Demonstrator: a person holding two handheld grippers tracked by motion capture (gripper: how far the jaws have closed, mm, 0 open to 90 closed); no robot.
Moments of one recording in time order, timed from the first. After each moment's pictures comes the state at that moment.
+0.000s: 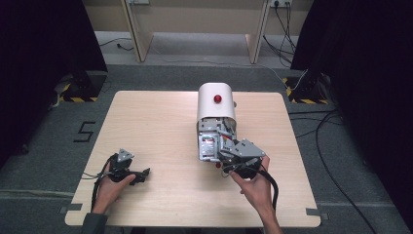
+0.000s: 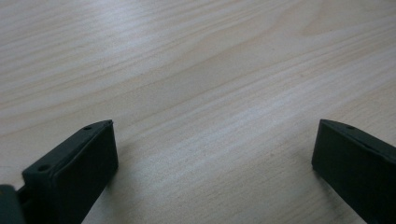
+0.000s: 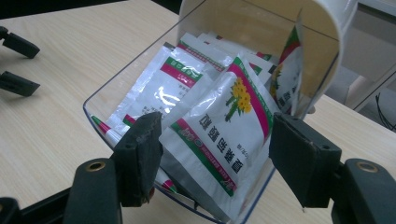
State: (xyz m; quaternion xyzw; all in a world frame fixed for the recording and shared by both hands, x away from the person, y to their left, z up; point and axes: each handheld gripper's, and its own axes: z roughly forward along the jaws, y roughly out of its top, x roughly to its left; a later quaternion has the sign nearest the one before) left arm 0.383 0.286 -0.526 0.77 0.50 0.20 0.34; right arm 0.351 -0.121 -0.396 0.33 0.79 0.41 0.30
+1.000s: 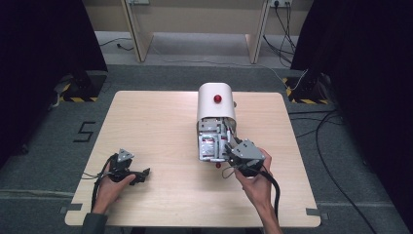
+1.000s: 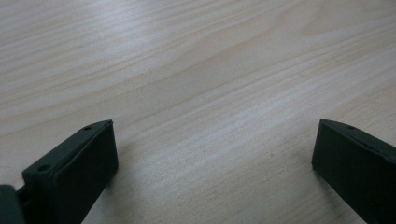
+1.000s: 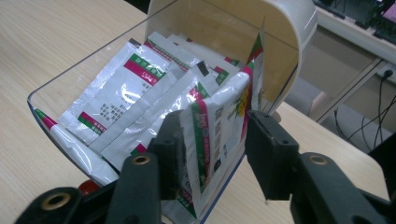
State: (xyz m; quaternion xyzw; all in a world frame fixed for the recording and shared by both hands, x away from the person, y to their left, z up) left arm 0.383 0.286 -0.526 0.77 0.50 0.20 0.34; right arm 0.356 -0.126 -0.403 0.31 0.78 0.40 0.37
